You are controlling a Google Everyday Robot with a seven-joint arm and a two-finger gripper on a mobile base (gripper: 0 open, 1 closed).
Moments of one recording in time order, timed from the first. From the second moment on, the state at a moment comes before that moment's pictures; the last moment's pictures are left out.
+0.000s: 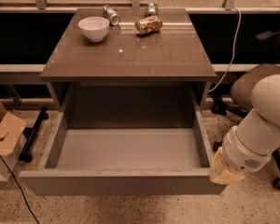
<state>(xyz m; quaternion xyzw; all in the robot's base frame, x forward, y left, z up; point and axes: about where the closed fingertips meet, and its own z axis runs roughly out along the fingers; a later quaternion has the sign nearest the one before) 0.373 -0.213 0.728 -0.64 0.76 0.12 0.06</state>
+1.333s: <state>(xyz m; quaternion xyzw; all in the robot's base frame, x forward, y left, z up) 0.394 -0.211 0.676 -0.63 0.76 0.14 0.09</state>
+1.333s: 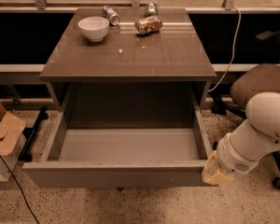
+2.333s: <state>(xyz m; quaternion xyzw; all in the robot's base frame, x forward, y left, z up) 0.419 -0.199 0.667 -0.64 0.75 0.13 0.11</state>
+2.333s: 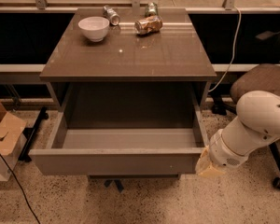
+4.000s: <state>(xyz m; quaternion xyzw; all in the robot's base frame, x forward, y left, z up) 0.496 -0.197 0.659 -0.63 0.75 0.06 0.19</state>
